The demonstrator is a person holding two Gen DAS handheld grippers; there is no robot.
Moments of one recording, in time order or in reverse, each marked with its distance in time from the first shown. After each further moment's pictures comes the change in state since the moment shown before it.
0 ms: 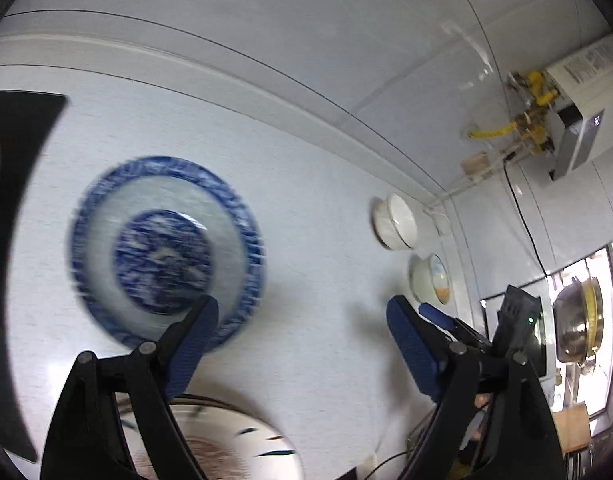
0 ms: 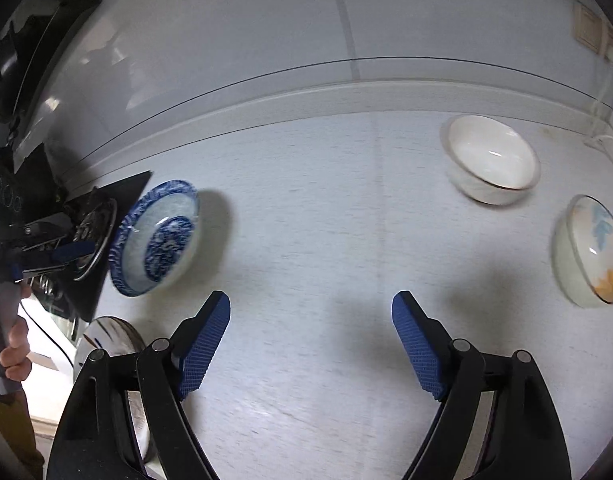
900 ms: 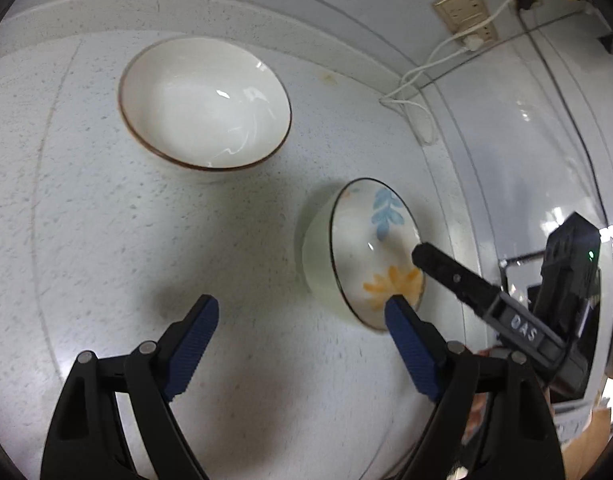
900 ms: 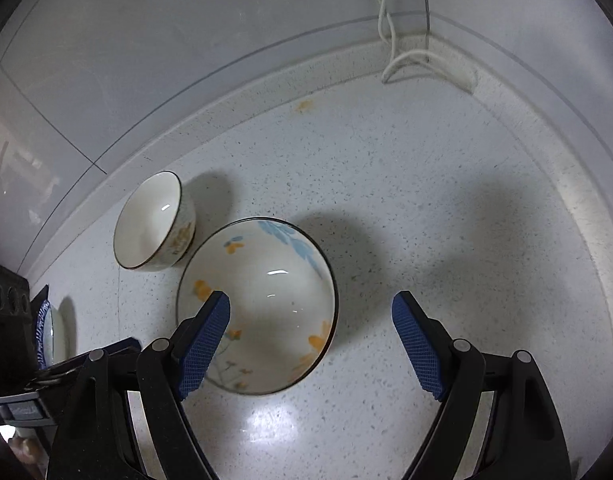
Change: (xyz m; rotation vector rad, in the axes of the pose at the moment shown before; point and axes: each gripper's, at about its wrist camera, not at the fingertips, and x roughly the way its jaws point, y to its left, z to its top) left arm 0.333 -0.251 -0.035 0.091 0.252 0.057; right arm -0.028 -0.285 0.030 0.358 0.030 -0.127
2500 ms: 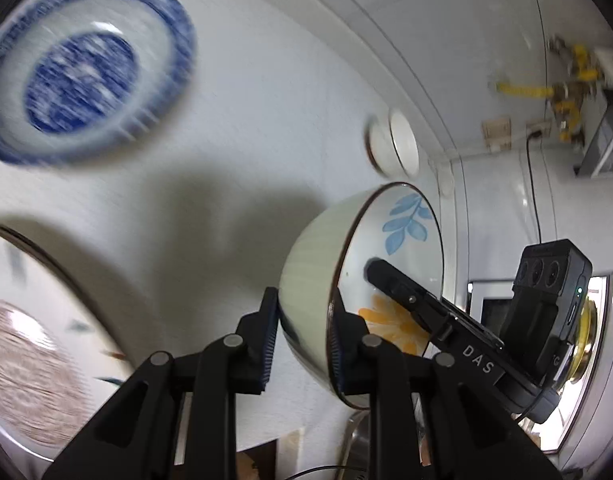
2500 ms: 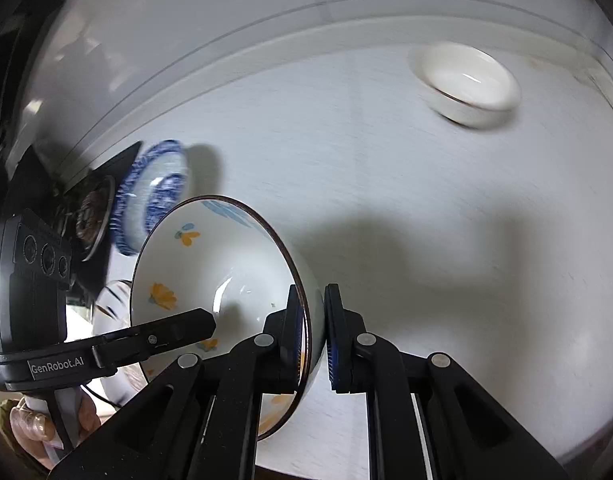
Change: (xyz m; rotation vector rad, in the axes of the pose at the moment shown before) left arm -0.211 0.208 -0.113 -0.323 -0.085 -0.096; right arm -0.019 0.278 -0.149 -0.330 0.189 0.177
